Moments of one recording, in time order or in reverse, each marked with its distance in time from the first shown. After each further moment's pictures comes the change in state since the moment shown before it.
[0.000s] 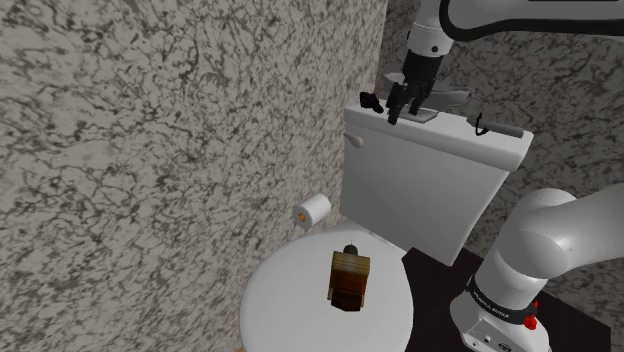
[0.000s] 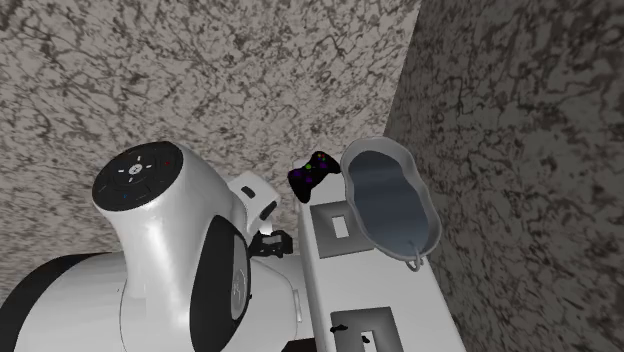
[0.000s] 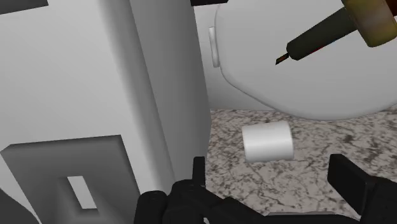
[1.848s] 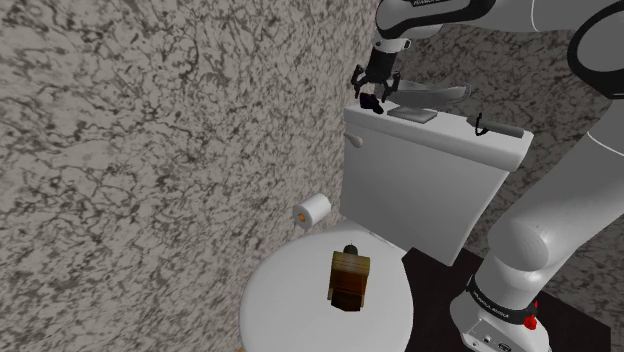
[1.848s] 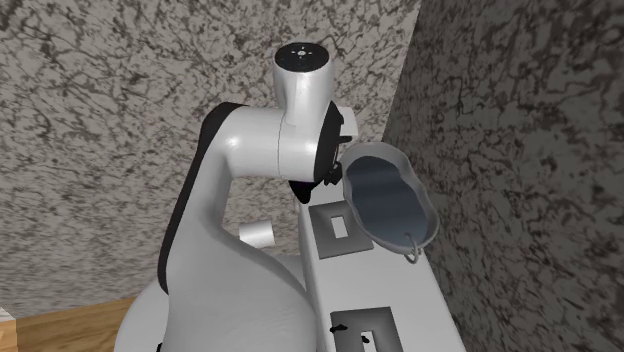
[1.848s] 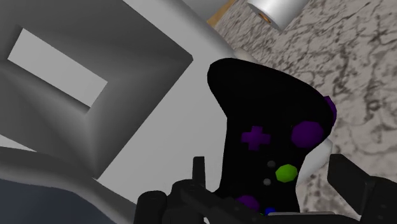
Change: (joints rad) arm -0.208 0.601 -0.063 0.448 0.060 0.215 0.465
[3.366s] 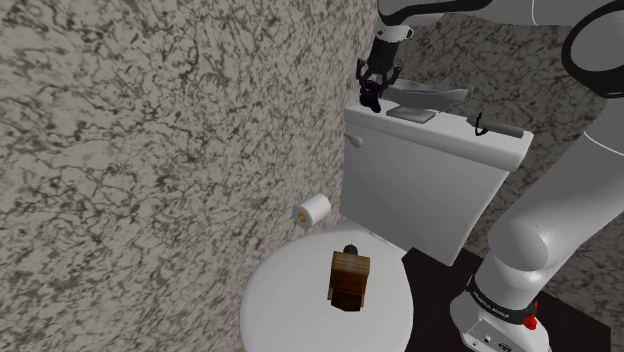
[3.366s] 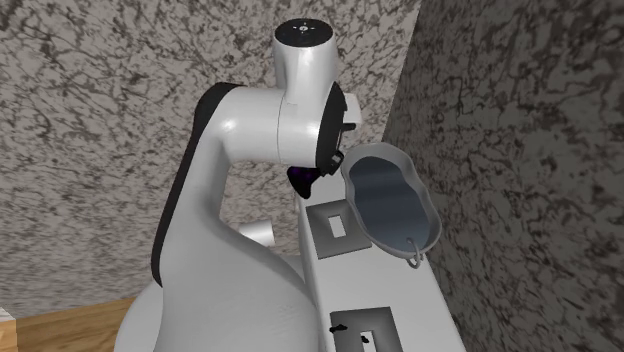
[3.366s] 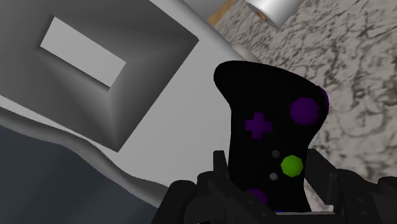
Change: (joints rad) arm -0.003 0.019 -0.002 0.094 0.000 -0.082 0.000
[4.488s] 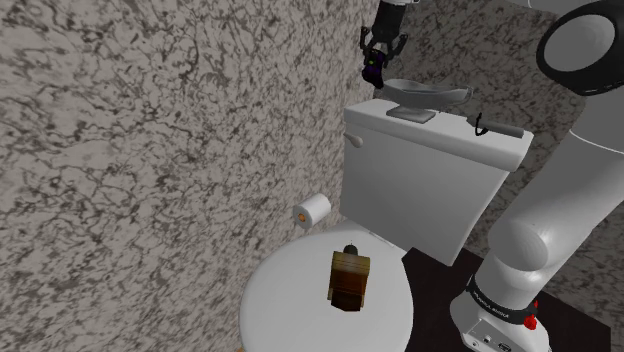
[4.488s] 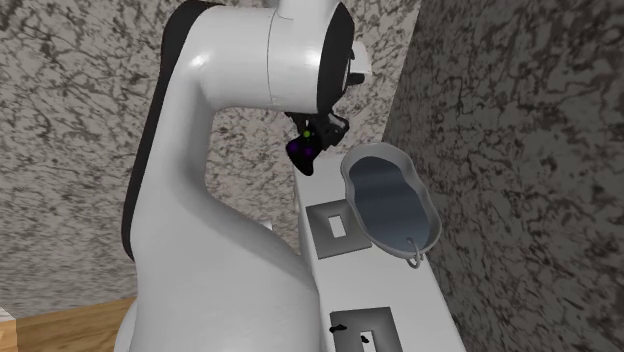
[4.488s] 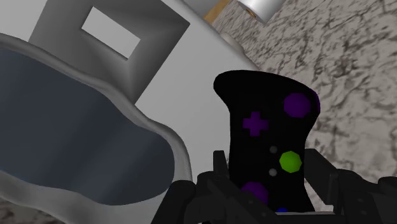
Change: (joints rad) arm -0.001 0.090 -0.001 0.337 0.002 -0.247 -0.004
